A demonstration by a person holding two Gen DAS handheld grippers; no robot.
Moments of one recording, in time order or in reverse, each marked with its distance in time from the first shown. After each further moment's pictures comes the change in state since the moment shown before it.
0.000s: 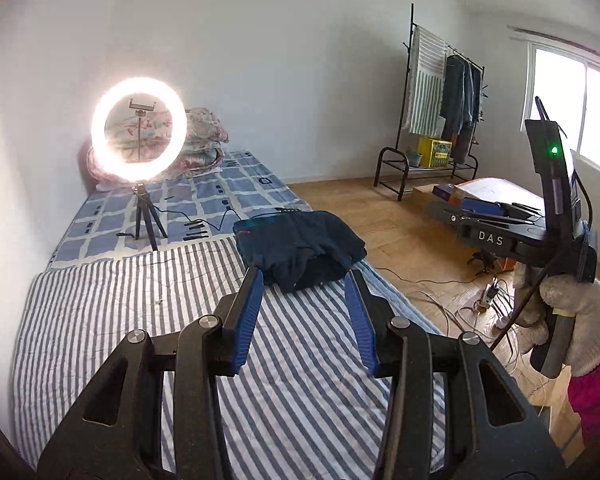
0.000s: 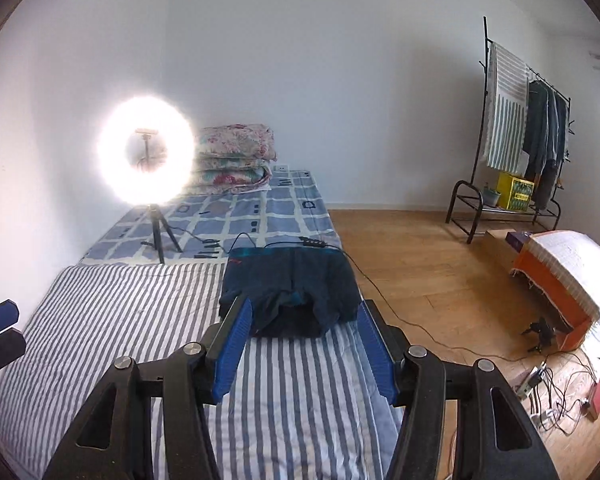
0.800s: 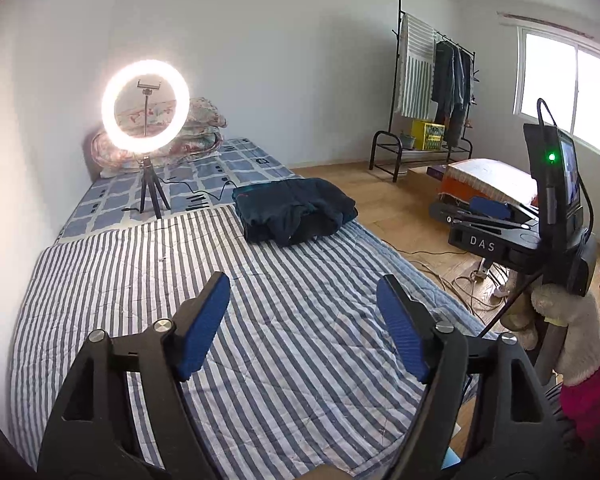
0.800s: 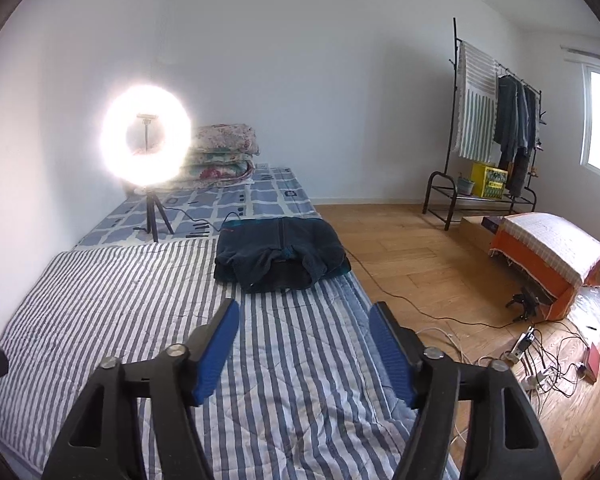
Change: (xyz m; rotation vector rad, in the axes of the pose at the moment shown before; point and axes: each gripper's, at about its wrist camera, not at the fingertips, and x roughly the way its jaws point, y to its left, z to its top) left arm -0.049 -0.017 -0.080 0.030 0.028 -0.003; right arm -0.054 0.023 -0.102 0.042 -0.042 -0.096
